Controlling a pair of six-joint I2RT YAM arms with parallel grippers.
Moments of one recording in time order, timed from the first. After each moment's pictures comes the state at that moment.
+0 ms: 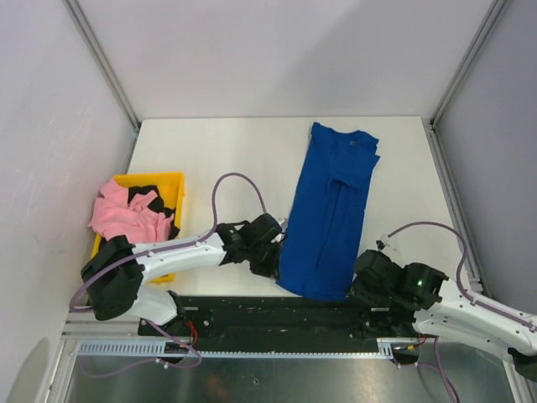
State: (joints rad) left arm -1.00 1.42 0.83 -0.49 0.19 -0.75; right arm 1.05 0.60 0.49 -0.98 0.18 1.46
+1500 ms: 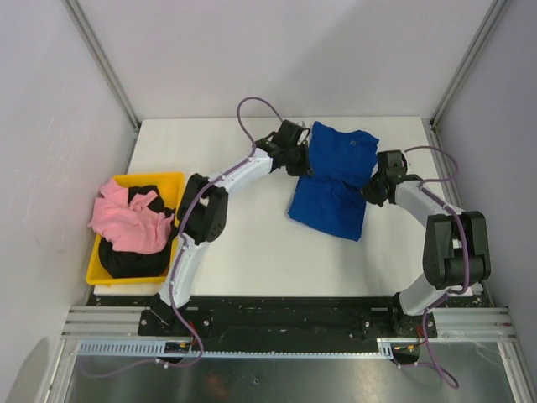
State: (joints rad) left arm -0.63 2.31 2.02 -0.50 0.20 -0.66; right arm 0.10 1.59 1.01 -0.35 0.06 0.81
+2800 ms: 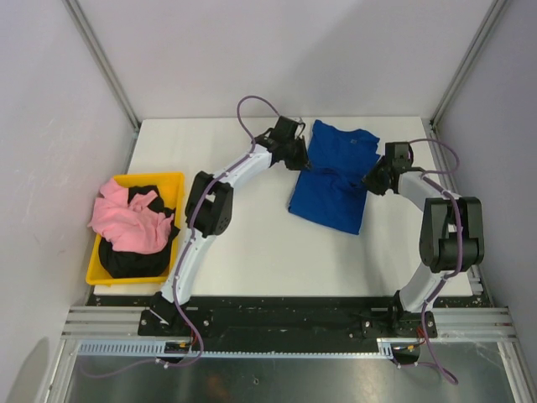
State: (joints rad) left arm -0.57 2.49 2.21 -0.50 0.27 -0.63; right arm 0.02 1.73 1.10 -0.24 -0.06 0.79
